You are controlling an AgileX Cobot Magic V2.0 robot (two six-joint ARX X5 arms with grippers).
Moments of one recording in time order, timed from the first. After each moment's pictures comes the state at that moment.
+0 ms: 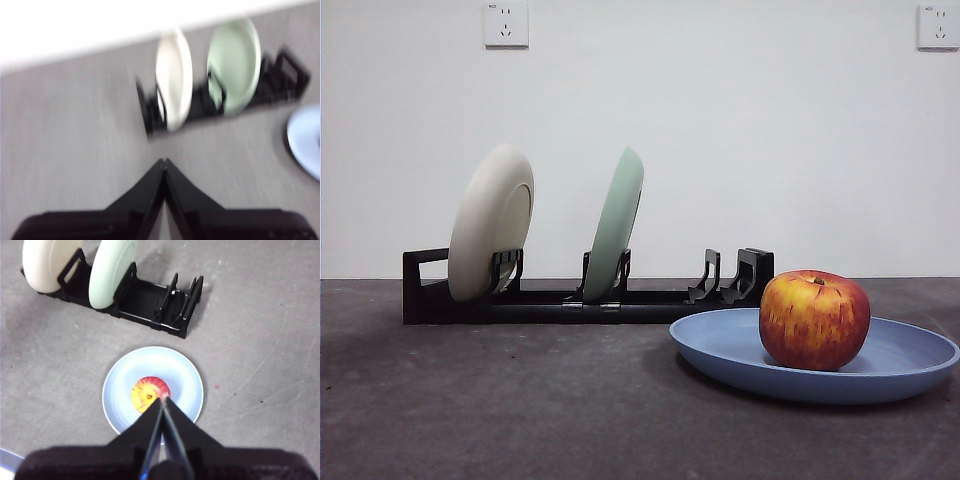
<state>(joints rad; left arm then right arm) -0.55 0.66 1.26 -1.08 -0.36 -0.08 0.54 1.06 1.58 -1.27 0.11 0.11</state>
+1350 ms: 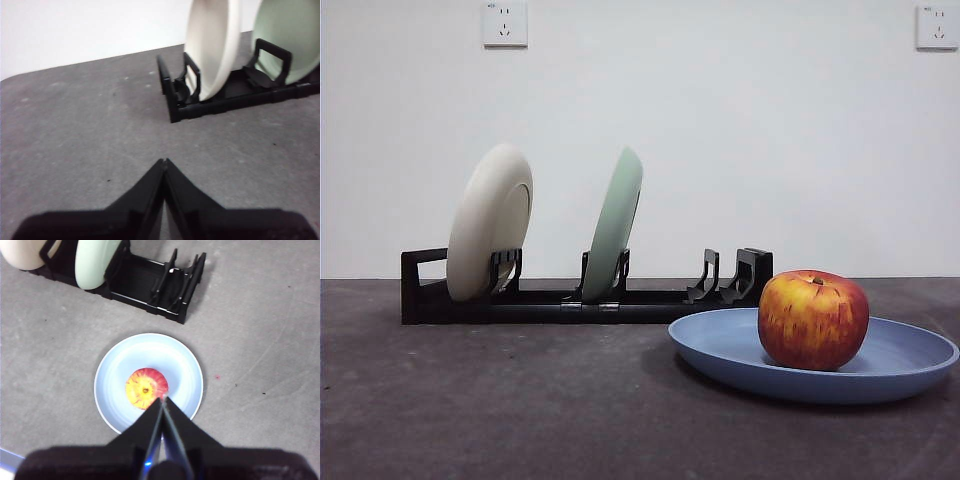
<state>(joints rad) 0.01 0.01 0.02 -0.19 0.06 0.12 0.54 1.16 1.58 -1.27 0.11 0.11</state>
